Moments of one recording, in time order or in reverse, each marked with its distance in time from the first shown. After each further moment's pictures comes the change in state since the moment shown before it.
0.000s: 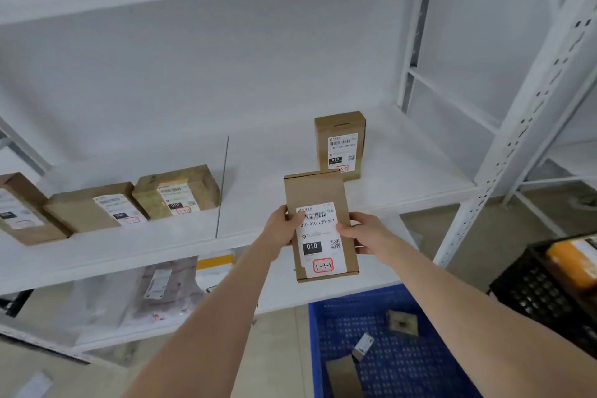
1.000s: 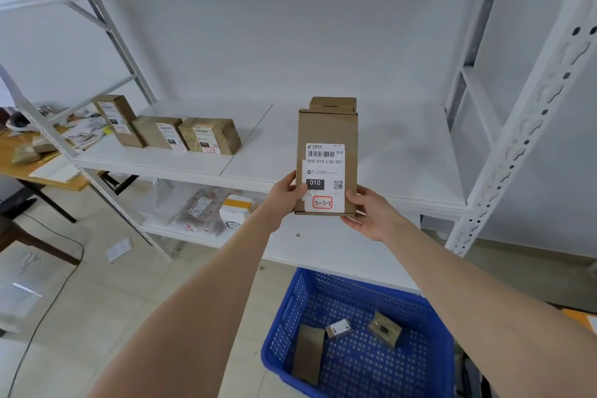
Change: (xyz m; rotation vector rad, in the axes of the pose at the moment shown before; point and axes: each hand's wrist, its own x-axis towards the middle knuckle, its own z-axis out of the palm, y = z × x) left_hand -0.089 0.050 0.179 -0.158 0.306 0.033; right_hand -0.022 0.004 -0.168 0.375 -0.367 0.110
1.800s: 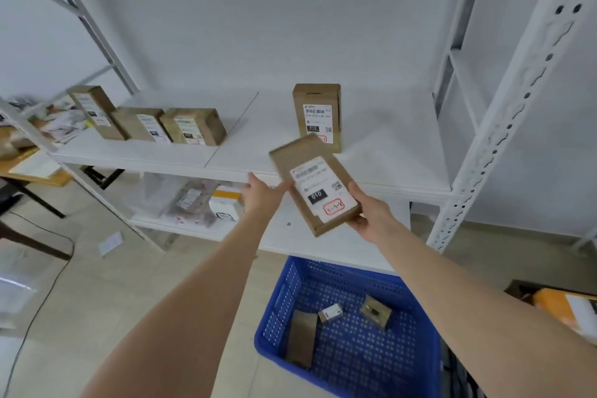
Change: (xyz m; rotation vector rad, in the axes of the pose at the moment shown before) left_hand 0.006 -0.011 0.007 0.409 0.382 -0.178; right_hand -0.010 0.011 -0.021 0.153 0.206 0.011
